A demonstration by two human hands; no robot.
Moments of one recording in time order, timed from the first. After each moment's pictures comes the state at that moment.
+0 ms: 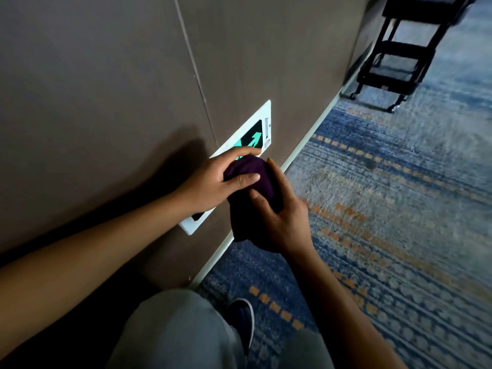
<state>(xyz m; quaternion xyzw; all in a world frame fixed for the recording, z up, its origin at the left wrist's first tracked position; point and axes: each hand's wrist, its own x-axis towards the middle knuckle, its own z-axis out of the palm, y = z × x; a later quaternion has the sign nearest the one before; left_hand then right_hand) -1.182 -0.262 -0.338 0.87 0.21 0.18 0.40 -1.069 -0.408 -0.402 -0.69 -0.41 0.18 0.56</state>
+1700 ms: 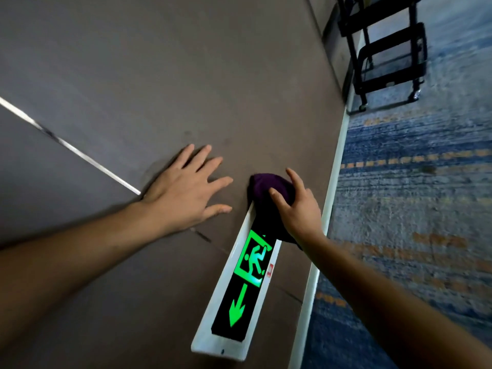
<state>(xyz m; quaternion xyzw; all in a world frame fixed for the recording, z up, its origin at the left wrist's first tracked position) -1.074 -0.171 -0.192 0.86 0.10 -0.18 -0.47 -0.944 -0.237 -0.433 -0.70 -0.23 0.15 0.65</state>
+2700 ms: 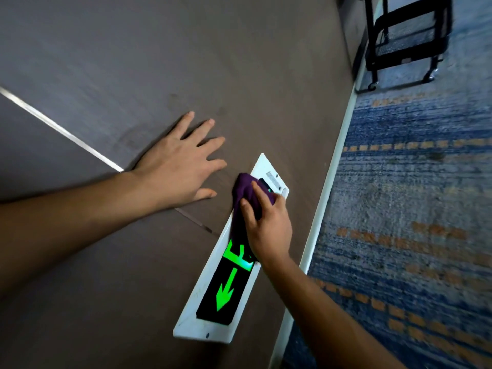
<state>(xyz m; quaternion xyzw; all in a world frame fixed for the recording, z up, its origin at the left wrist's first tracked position) -1.063 -0.155 -0.208 0.82 0.05 -0.21 -0.53 -1.029 -0.215 -0.452 -0.73 -0.25 0.10 0.63</state>
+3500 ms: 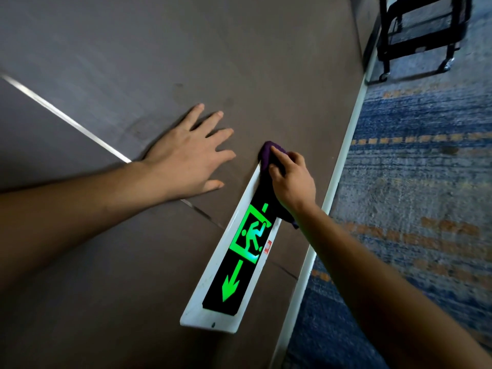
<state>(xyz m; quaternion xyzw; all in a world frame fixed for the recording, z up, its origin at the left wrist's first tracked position) -1.059 -0.154 -0.210 0.82 0.04 -0.21 -0.52 -0.939 -0.197 -0.447 -0.72 -0.31 0.16 0.60</state>
